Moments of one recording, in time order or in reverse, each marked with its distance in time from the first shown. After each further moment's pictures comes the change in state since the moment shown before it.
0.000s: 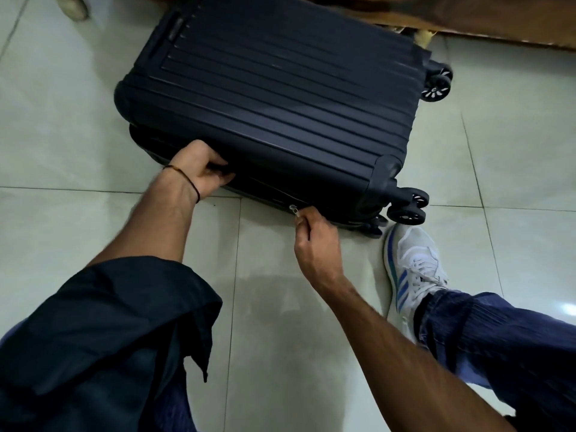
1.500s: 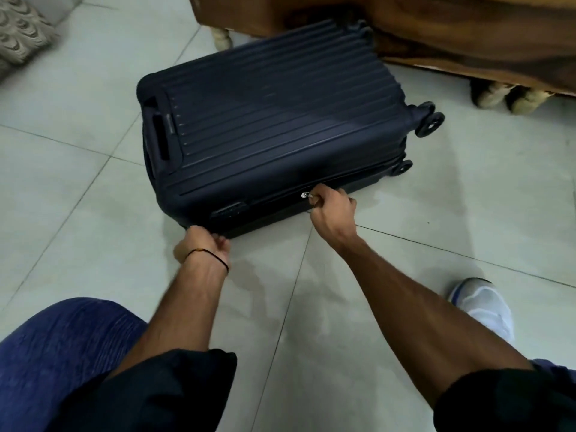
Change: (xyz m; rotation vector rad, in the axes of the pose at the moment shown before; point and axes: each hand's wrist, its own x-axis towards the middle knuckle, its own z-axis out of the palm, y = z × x) left_hand -0.091 -0.057 -0.119 -0.596 0.774 0.065; right_hand 0.068 -0.090 0.051 -0.143 -0.346 -0.187
